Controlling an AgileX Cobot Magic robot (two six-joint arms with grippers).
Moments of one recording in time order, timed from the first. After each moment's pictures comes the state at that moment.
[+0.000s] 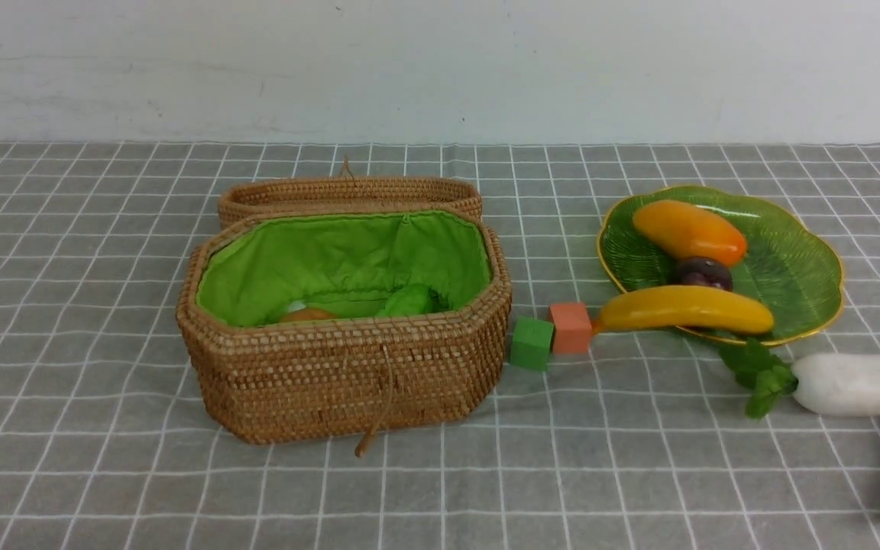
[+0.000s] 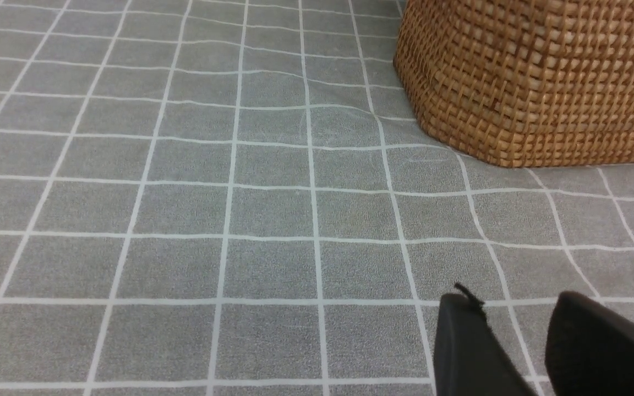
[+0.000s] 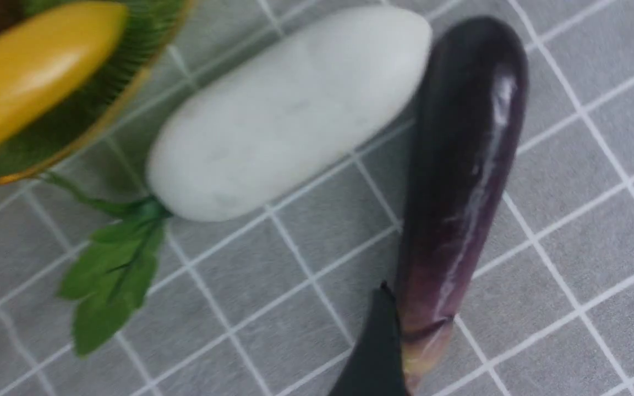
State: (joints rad) right arm -0.27 1.42 -0.97 0.06 0.79 0.33; left arm -0.19 -0.01 0.03 0.18 0.39 -0.34
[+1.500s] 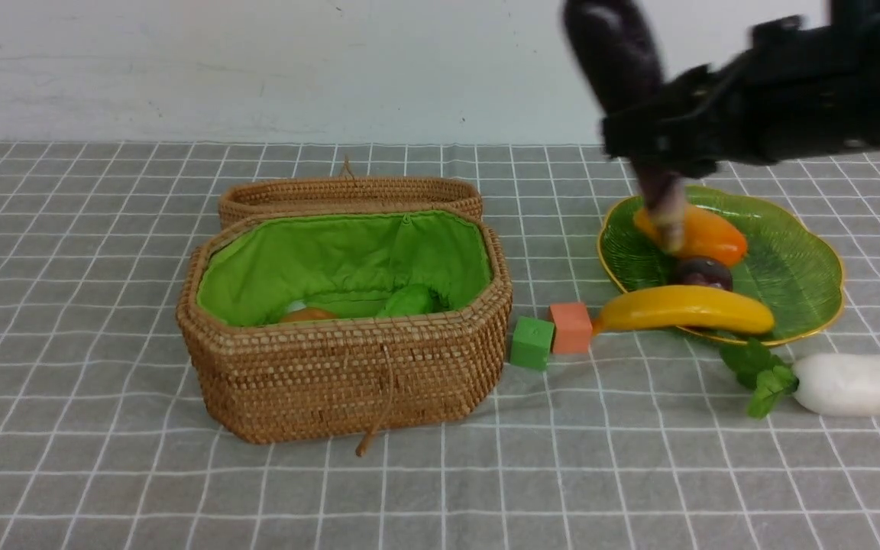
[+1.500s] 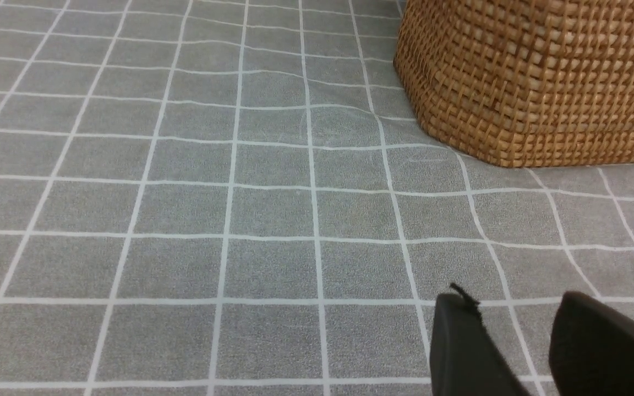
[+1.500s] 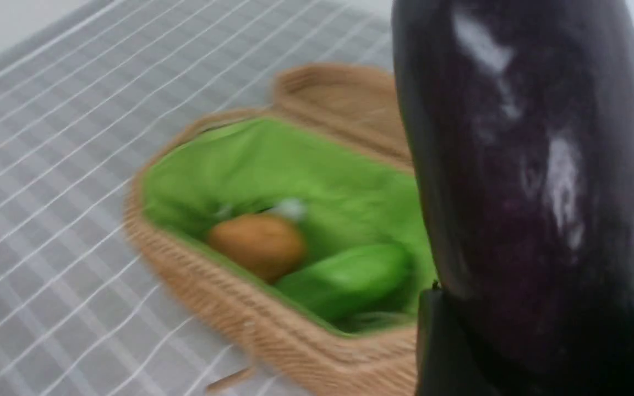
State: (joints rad) right arm 0.32 1.50 -1.38 0.78 0.66 -0.80; left arm -0.19 -0.01 0.03 0.18 0.39 -0.34
